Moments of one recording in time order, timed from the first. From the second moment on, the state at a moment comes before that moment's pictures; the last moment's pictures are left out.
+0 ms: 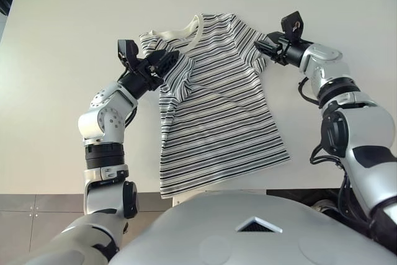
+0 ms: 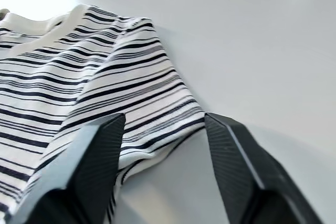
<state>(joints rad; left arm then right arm) -0.16 0.32 0.18 0.15 -0.57 0.54 -0.63 -0.85 -0.23 -0.02 1.31 0.06 -0.04 0.69</state>
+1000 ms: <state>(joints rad) -0.15 0.32 0.21 0.15 -0.57 0.51 -0.63 -0.85 -0.21 -0.06 1.28 0.01 -0.06 0.78</state>
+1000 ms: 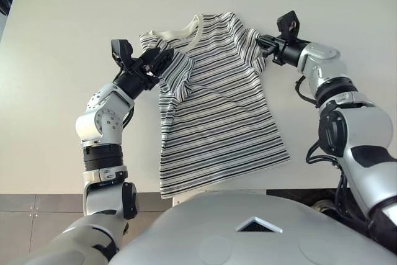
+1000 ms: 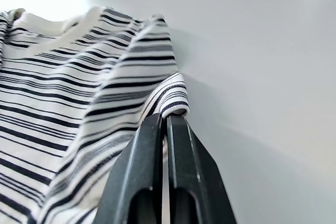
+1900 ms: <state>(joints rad) -0.15 0.31 0.21 0.15 -0.57 0.50 -0.63 -0.56 -0.18 0.20 0.50 0.02 0.14 0.90</state>
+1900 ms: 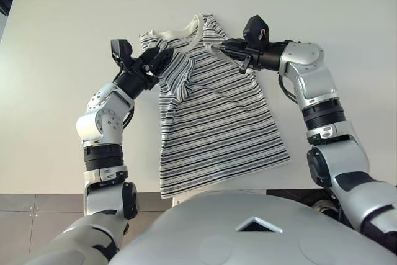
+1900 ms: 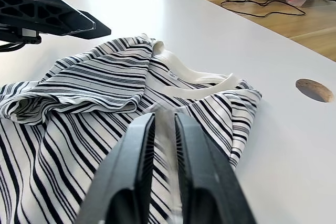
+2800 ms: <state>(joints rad) -0.17 0.28 0.09 0.21 -0.26 -0.35 -0.68 -0.89 -0.18 0.19 1.30 -0.11 -0.08 0.54</state>
